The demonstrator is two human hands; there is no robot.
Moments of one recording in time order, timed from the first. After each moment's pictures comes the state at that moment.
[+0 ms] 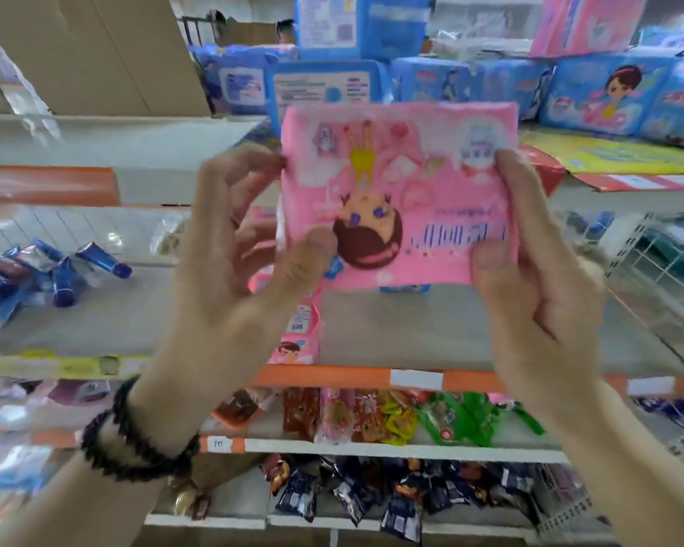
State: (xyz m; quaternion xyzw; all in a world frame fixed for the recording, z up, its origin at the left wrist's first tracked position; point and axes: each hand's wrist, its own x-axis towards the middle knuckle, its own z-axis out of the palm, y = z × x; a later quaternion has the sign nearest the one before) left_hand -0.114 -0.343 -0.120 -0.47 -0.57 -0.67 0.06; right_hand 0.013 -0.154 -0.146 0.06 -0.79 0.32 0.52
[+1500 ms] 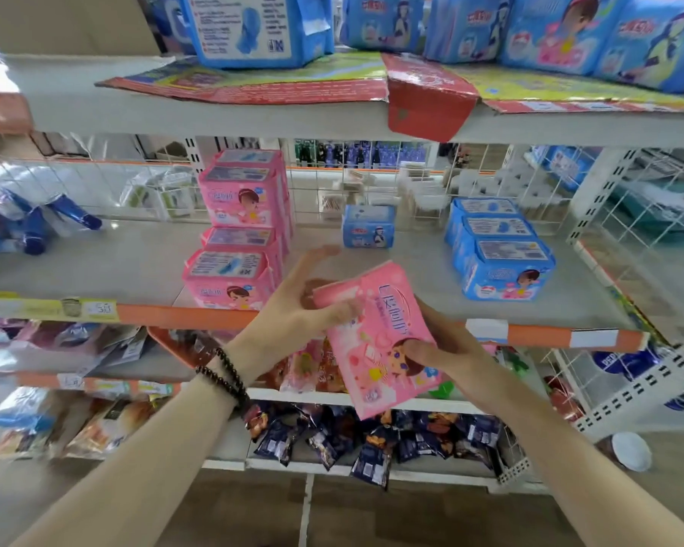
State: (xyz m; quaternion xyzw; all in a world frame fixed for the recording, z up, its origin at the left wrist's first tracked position) left_hand -0.066 -0.255 -0.245 -0.34 -0.70 -0.57 -0.26; right_hand 0.089 -0.065 -0.287 -0.06 -0.73 0.68 0.04
